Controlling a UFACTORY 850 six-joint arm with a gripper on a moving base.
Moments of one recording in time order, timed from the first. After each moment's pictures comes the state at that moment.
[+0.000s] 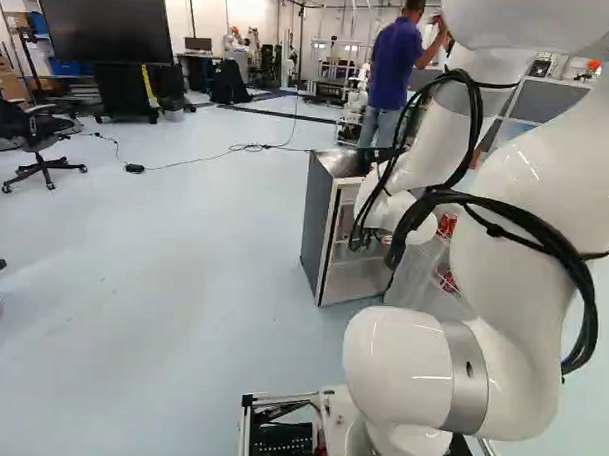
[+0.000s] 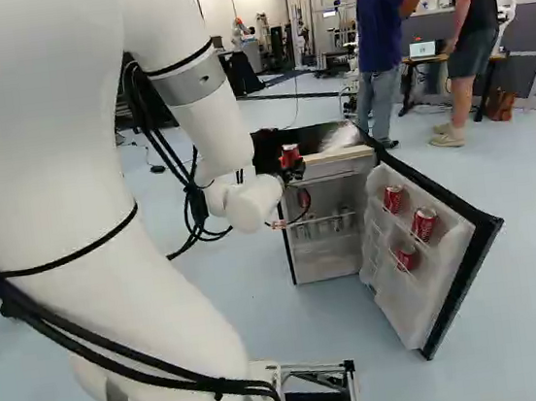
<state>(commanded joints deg) -17.3 -5.2 -23.0 -5.2 60.3 0.0</state>
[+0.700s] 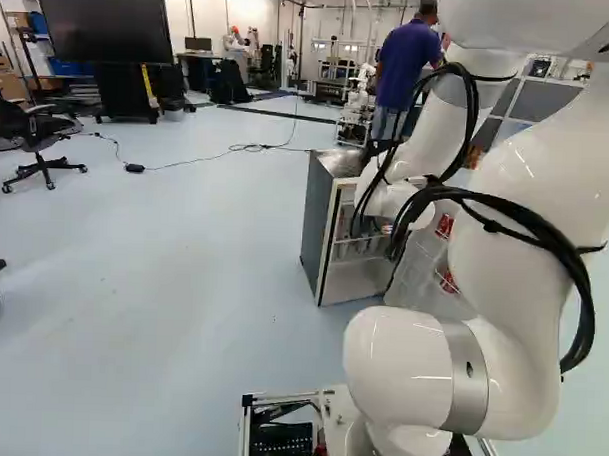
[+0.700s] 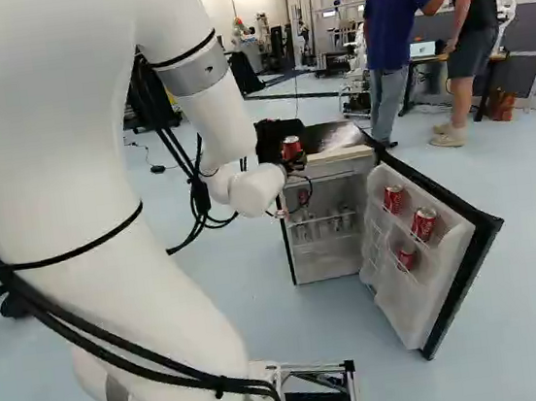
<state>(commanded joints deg) -17.0 -7.5 -27.8 -5.2 56.4 0.0</state>
